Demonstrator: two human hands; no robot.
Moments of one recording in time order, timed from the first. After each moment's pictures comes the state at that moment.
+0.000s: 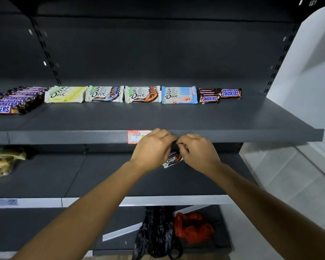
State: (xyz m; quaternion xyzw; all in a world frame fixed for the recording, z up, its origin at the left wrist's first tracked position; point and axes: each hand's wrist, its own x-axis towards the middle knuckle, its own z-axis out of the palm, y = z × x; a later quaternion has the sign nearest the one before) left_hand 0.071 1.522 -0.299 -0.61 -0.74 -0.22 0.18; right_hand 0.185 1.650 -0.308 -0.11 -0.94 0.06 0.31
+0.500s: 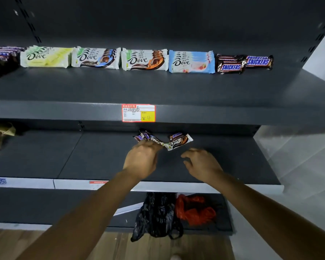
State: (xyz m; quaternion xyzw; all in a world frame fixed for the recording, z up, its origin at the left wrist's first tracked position) left_hand 0.038 1.519 -0.423 -0.50 -0.85 -0.14 0.03; right_hand 0.166 1.674 -0.429 -0.18 -0.97 0.12 0.03
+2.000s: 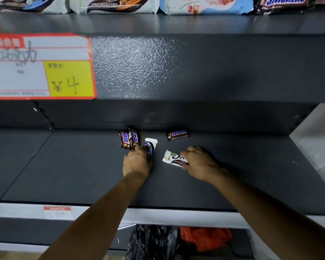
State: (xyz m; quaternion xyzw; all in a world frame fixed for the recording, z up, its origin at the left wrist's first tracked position) left_hand -0.050 1.628 -0.592 -0.21 -0.97 -0.10 -0.09; right_hand 0.055 1.787 -0.600 -0.17 -0.98 0.11 -0.06
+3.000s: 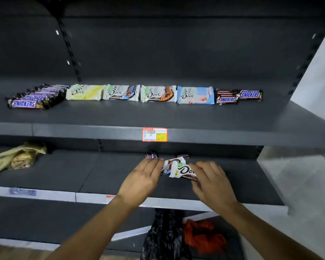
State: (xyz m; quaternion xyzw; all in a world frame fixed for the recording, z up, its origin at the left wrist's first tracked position) left_hand 0.070 1.448 -0.381 -0.57 -0.75 -0.09 0.31; right_hand 0.219 1.632 -0.391 -0.07 -0.94 -0.04 0.34
